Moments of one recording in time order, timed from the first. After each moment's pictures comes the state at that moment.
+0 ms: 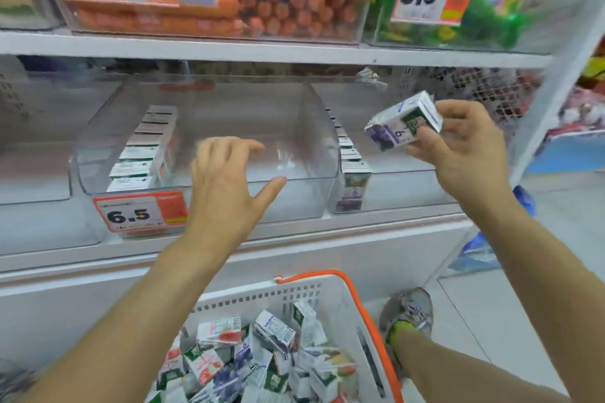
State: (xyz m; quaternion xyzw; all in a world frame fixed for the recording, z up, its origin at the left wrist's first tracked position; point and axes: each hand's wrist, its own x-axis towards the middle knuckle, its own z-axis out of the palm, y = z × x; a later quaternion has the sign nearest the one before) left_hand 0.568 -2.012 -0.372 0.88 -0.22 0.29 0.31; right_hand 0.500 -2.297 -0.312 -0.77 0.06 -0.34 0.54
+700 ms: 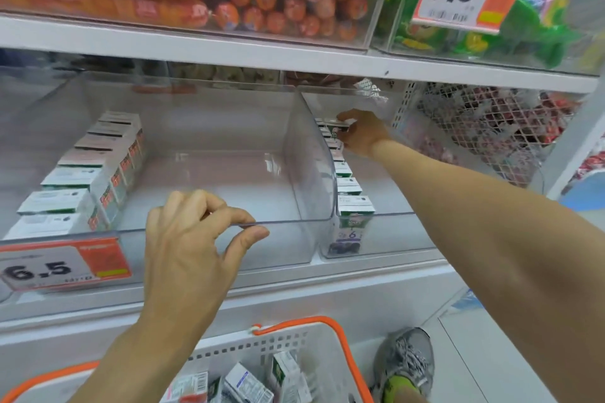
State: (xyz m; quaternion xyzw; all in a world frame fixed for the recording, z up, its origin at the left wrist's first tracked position) left_hand 0.585 -2.027 -0.404 0.86 -0.22 0.36 0.30; right_hand 0.767 -2.350 -0.370 -0.93 0.11 -0.12 0.33
